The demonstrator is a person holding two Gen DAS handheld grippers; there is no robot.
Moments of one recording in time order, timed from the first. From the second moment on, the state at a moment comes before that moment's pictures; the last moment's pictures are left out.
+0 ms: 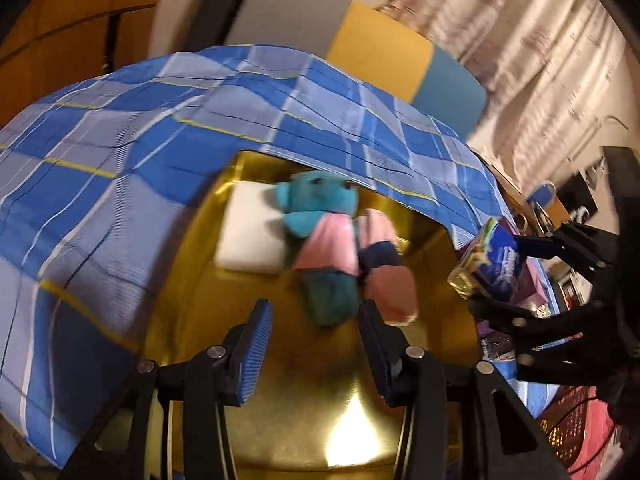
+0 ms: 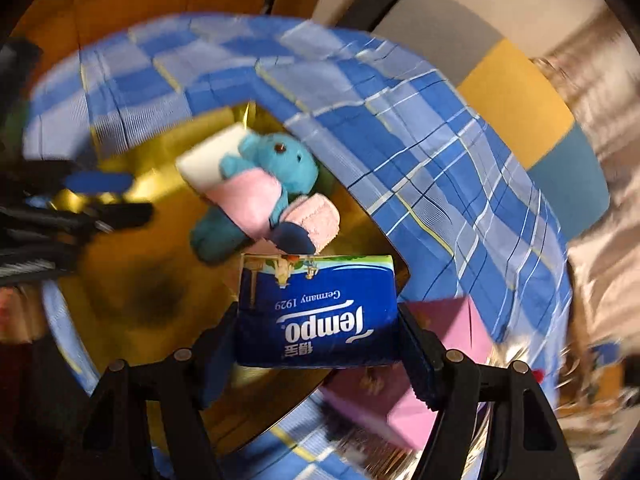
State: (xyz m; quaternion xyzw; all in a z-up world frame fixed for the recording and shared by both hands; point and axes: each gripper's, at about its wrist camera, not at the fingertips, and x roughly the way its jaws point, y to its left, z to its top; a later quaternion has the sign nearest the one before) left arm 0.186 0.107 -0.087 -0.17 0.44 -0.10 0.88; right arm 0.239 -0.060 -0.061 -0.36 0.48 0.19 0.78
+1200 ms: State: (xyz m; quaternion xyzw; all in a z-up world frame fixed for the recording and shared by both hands) left arm 0.179 0.102 -0.082 -0.19 0.44 -0.09 0.87; right arm 0.210 -0.091 0.019 -0.11 0.43 0.17 0.88
